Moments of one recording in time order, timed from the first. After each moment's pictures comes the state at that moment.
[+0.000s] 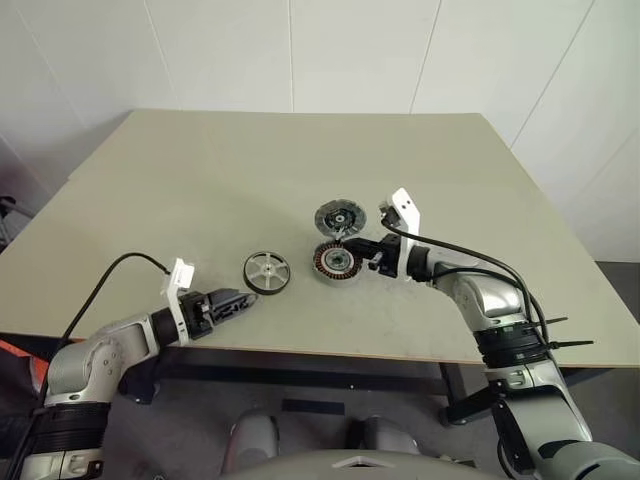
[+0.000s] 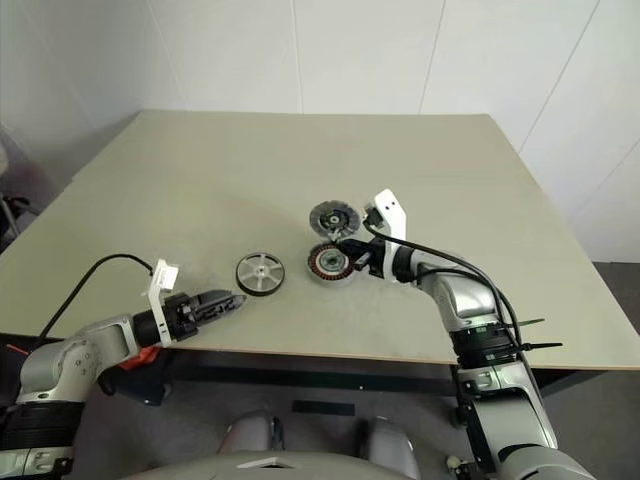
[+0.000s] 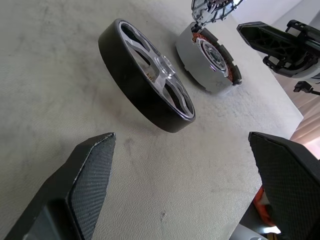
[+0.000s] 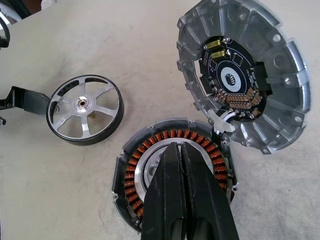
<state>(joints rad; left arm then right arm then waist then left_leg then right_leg) -0.05 0.51 0.21 -0.04 -0.72 0.87 -0.86 -0.46 -0.38 0.09 0.11 0.34 0.64 0.80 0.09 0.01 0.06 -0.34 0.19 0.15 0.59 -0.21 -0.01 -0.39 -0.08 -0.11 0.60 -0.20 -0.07</state>
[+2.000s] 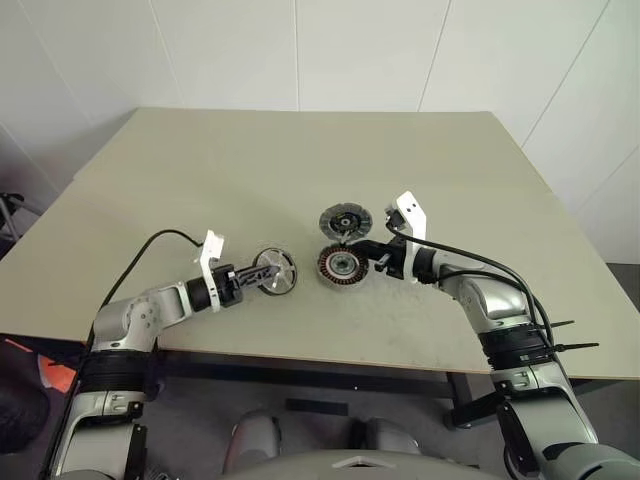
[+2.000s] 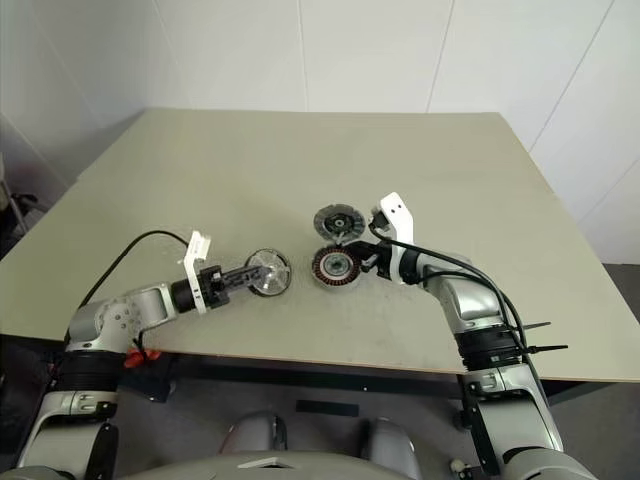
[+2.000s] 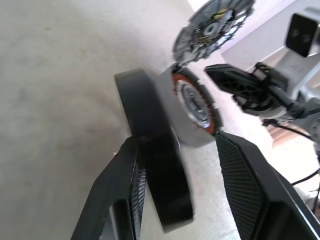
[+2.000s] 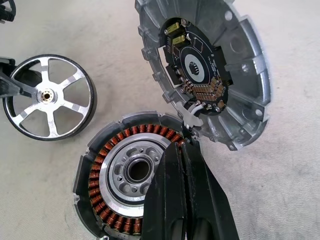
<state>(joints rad) -0.31 0.43 0.13 0.18 -0.71 0.94 -0.84 -0.45 -0.40 0.08 0.13 0.30 0.61 0.78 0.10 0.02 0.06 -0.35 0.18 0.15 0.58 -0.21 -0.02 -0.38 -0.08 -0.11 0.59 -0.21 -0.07</state>
